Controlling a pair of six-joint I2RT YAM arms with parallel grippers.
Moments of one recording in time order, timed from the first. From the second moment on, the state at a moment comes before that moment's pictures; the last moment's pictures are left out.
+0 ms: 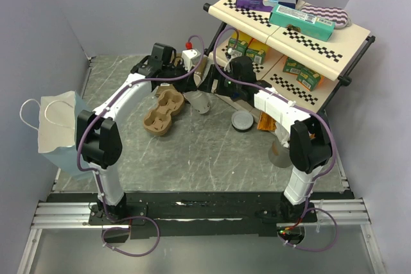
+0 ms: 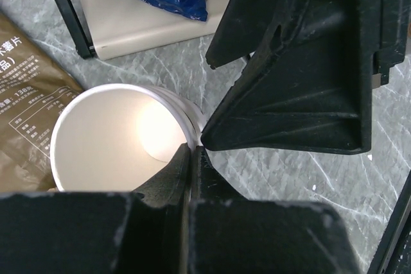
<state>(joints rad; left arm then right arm) -0.40 1.86 1.70 -0.52 0.61 0.25 0.44 1.79 1.41 -0.14 -0.31 0.58</state>
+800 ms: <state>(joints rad) -0.39 1.86 1.71 -0.59 0.62 0.27 0.43 1.84 1.44 -0.16 -0.34 0.65</state>
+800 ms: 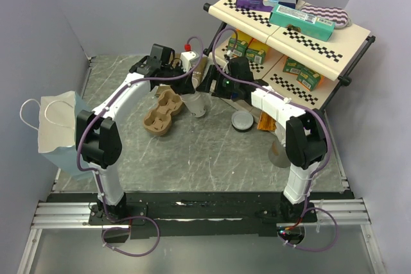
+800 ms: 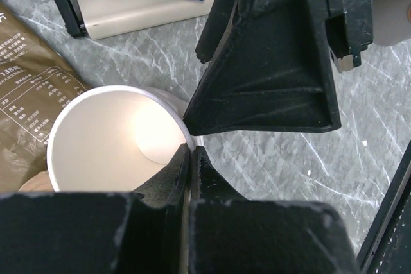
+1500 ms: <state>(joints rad) -0.40 1.86 1.70 -0.56 0.58 0.24 0.43 1.86 1.46 -0.18 -0.32 0.64</state>
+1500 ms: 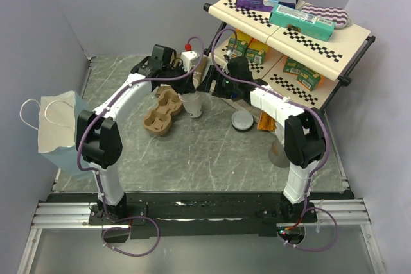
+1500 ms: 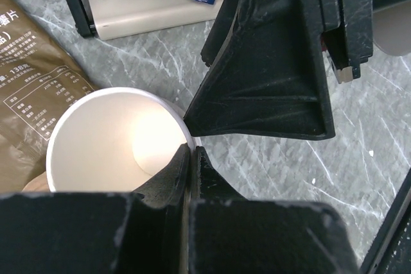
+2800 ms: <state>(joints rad) -0.41 1.75 1.59 -0.40 0.55 0.23 0.37 1.84 1.35 0.01 -0.55 0.69</state>
